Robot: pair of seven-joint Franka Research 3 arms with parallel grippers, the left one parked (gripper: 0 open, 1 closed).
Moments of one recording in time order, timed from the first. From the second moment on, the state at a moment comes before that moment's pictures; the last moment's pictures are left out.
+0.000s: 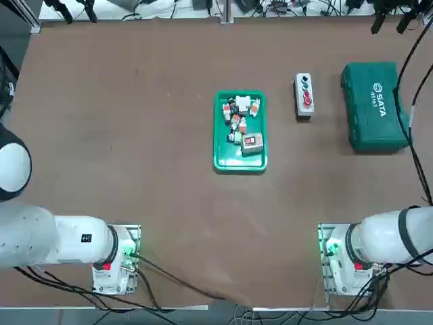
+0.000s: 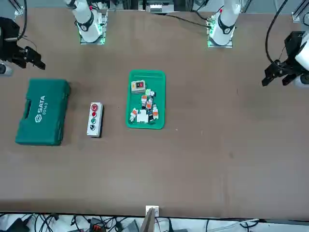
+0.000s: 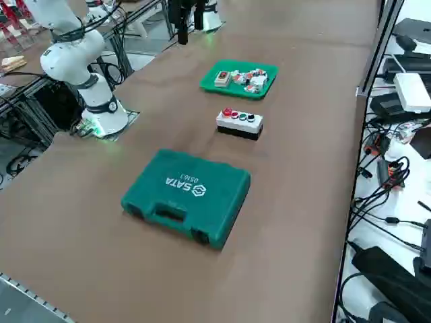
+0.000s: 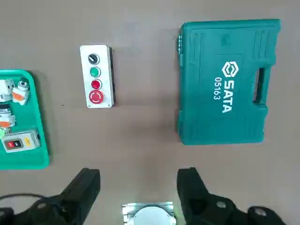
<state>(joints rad) 0.02 -0.04 -0.02 -1.62 -0.02 1.44 0.05</state>
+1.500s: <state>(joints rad) 0.02 0.01 -0.02 -1.56 -0.01 1.45 0.05</state>
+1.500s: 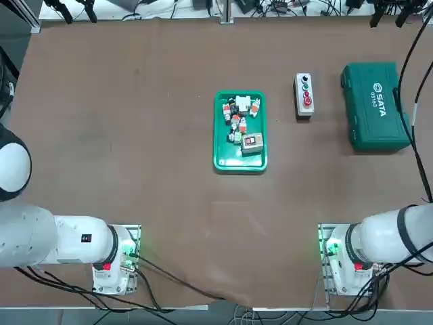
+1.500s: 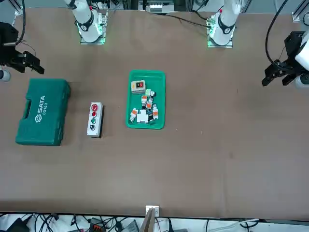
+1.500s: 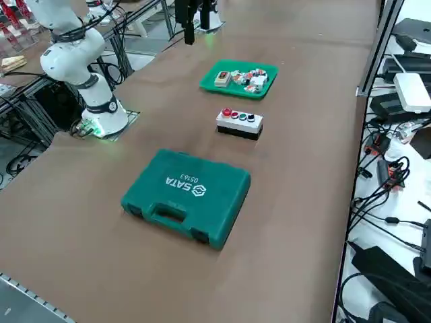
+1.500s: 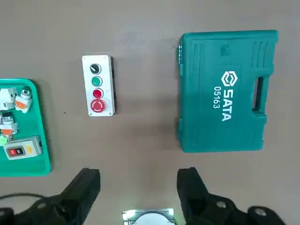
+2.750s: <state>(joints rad) 0.03 0.03 -0.01 -1.57 0.02 1.37 0.05</state>
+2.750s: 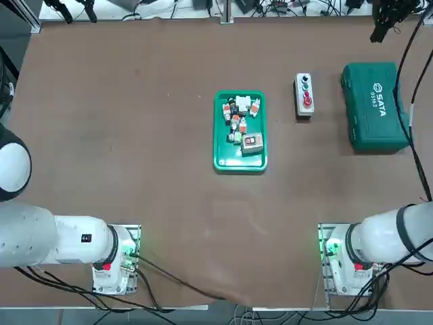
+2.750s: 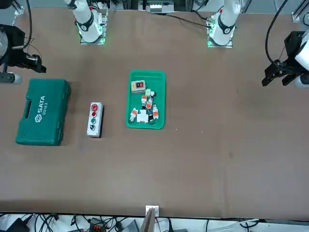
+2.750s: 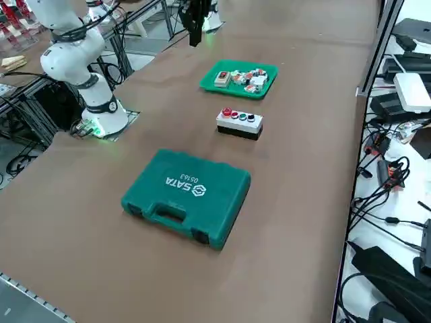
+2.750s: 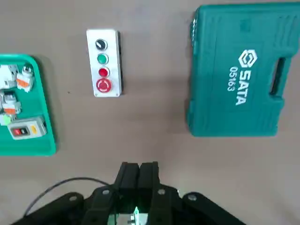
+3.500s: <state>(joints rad) 0.19 0.06 0.00 -1.95 0.02 1.81 0.21</state>
